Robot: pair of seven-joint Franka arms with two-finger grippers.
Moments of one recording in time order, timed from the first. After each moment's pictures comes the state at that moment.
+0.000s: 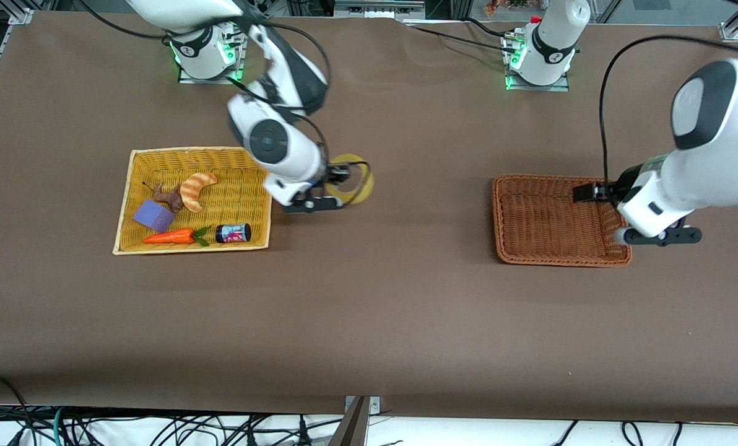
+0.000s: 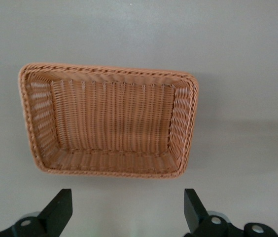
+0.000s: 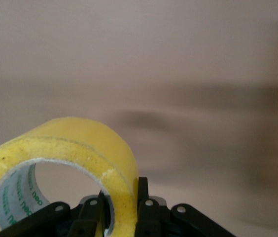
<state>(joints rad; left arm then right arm) -0.14 0.33 0.05 -1.49 -0.08 1.56 -0.12 0.41 0.60 0.35 -1.66 0.12 2.22 0.63</state>
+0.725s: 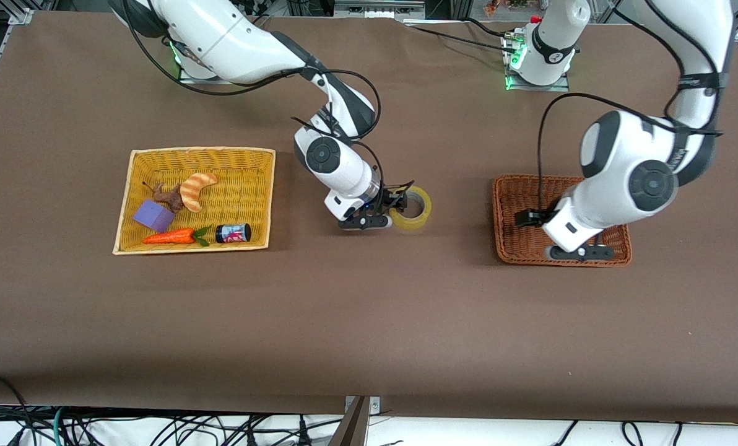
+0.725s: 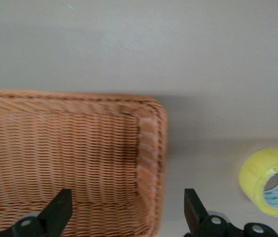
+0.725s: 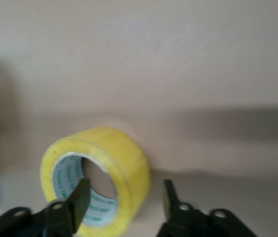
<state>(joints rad) -0.13 0.35 -0.10 -1.80 -0.08 2.01 -0.23 0.50 0.78 0.31 -1.51 0.12 2.45 0.67</state>
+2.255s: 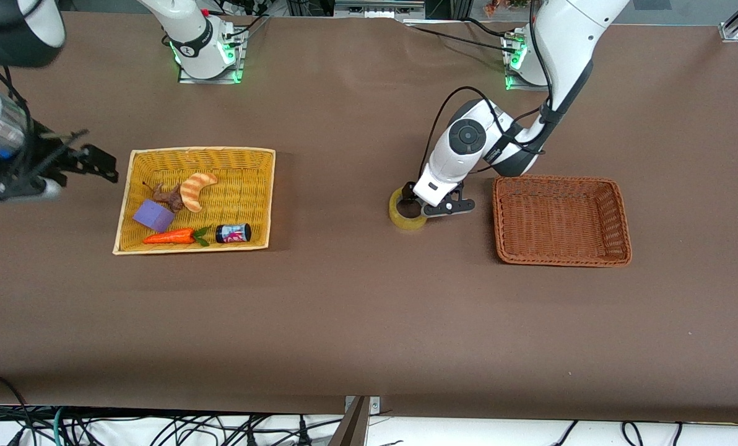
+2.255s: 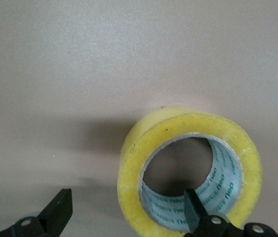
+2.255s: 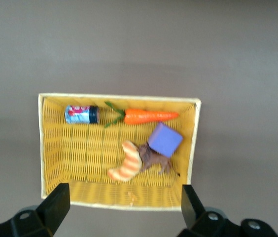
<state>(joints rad) -0.19 0.54 -0.45 -2.05 0.18 2.54 -0.90 0.06 0.01 -0.03 -1.72 0.00 1.70 -0.03</state>
